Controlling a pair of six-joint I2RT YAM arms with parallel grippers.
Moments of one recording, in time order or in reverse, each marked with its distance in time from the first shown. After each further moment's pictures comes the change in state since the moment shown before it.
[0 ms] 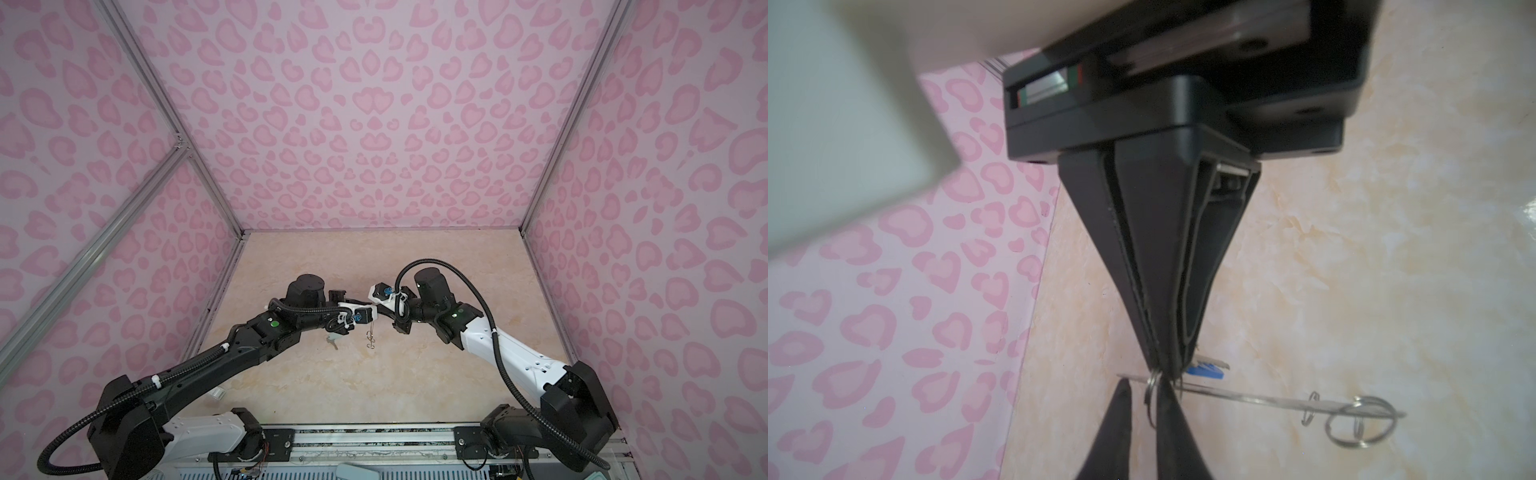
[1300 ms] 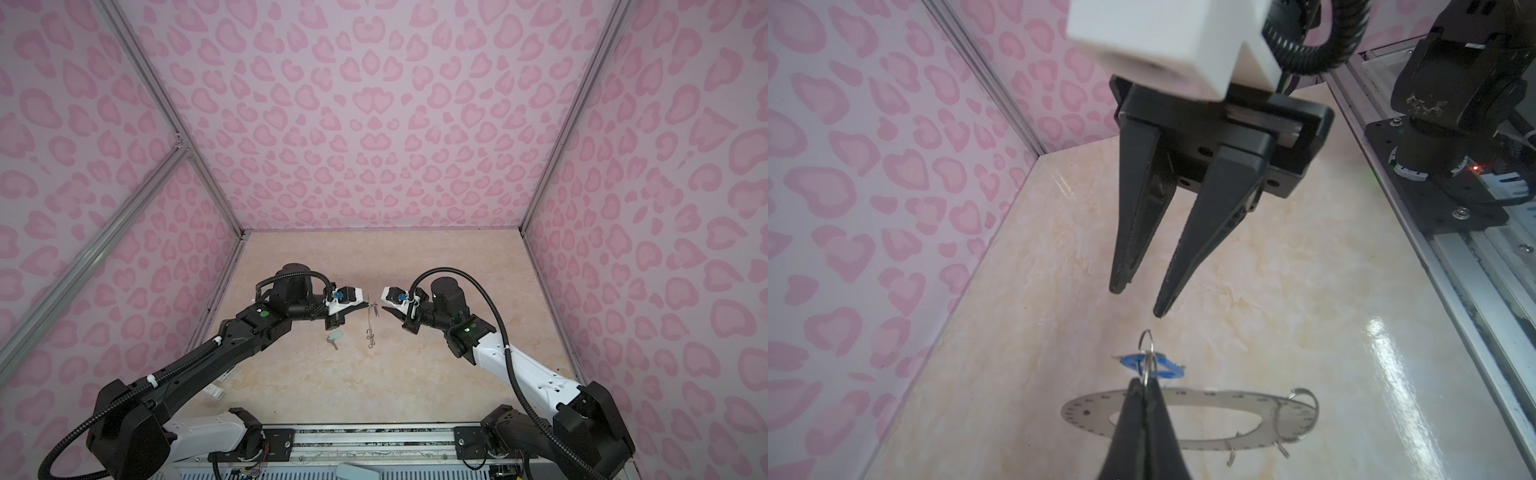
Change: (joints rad) left arm 0.136 -0.003 0.039 -0.040 0.342 -0.289; right arm -0.040 -0.128 -0.162 0.216 0.071 -0.028
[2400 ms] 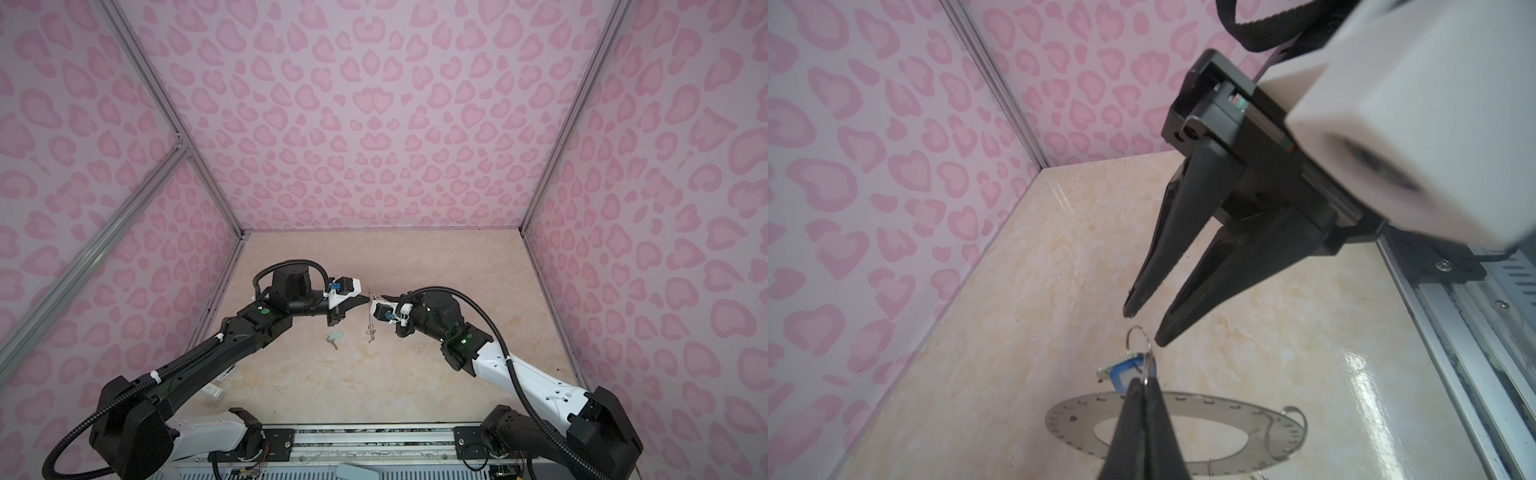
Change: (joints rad) left arm 0.012 0.023 0.012 0.065 0.040 -0.104; right arm 0.131 -0.047 -0.024 0.068 0.293 -0.267
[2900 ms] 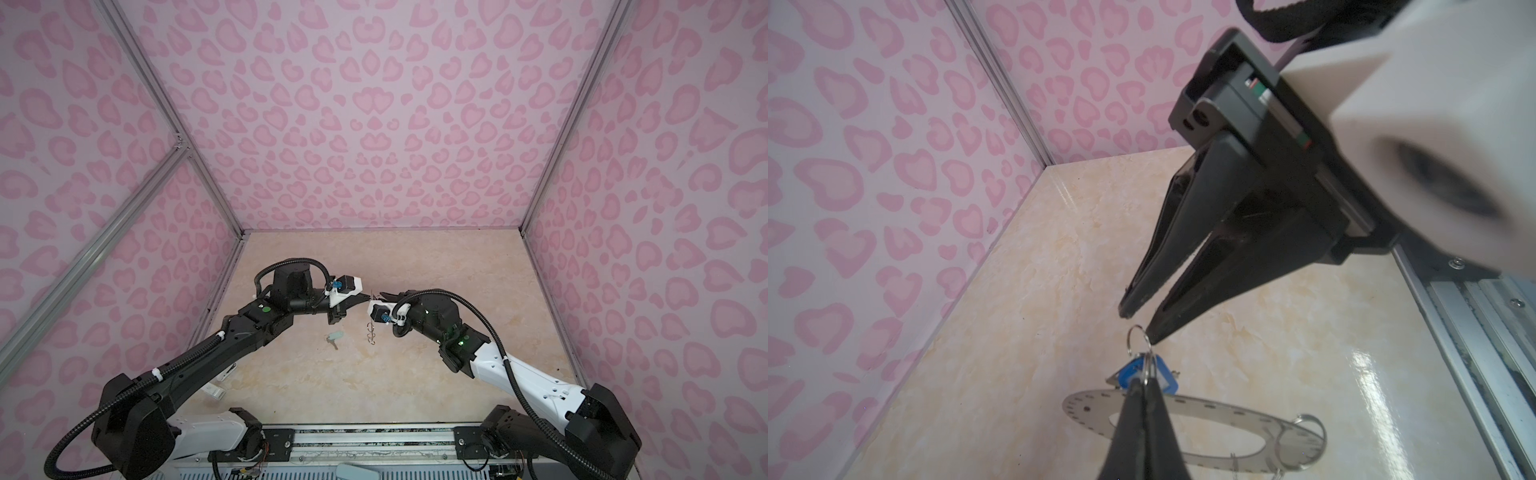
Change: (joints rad) left arm 0.000 0.013 0.018 -0.008 -0.016 0.011; right arm 0.023 0.010 -0.012 0.068 0.051 -0.049
